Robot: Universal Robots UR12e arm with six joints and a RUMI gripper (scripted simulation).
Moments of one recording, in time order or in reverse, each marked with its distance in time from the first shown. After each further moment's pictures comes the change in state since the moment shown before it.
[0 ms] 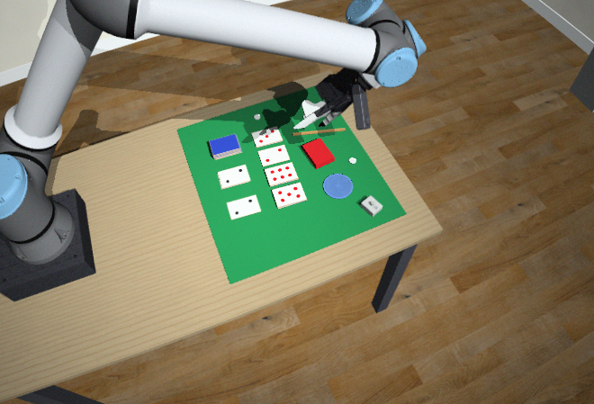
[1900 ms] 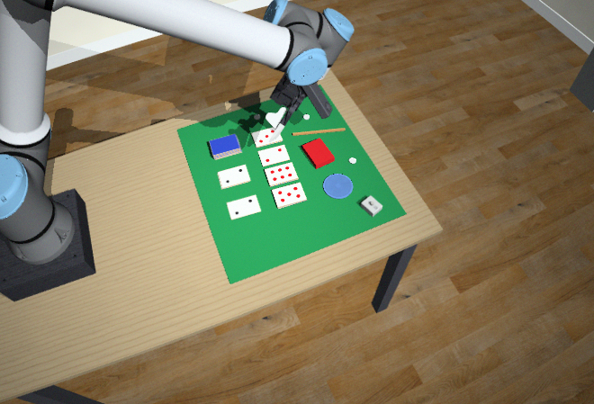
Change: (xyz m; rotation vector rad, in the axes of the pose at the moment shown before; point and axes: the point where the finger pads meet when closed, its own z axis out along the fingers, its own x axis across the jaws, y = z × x) arm -0.047 0.062 0.094 0.259 -0.210 -0.423
